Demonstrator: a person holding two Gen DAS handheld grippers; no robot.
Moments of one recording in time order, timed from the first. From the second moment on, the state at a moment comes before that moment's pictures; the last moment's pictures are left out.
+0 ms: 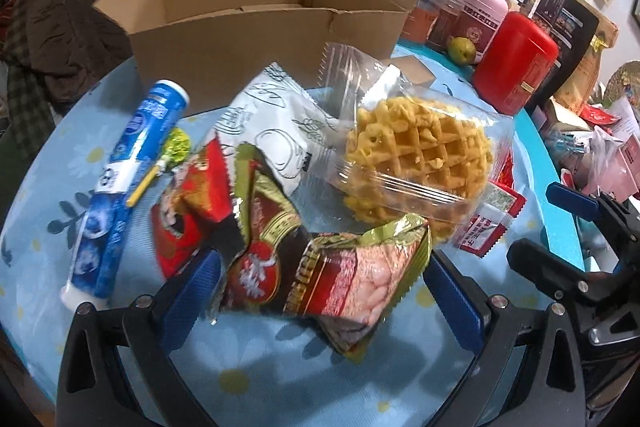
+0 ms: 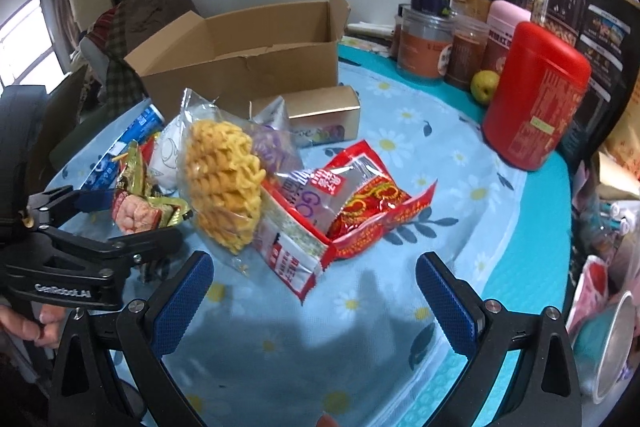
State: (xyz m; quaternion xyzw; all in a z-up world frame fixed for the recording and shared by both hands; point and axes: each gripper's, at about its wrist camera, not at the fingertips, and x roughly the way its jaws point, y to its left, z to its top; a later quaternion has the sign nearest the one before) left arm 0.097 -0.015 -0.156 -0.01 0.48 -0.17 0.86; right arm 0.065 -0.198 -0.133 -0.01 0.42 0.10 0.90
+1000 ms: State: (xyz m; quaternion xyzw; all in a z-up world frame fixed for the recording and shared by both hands) left arm 0.050 -0.012 -0.149 0.02 0.46 -0.19 0.87; right arm 0.024 -0.209 -0.142 0.06 0.42 0.16 0.89
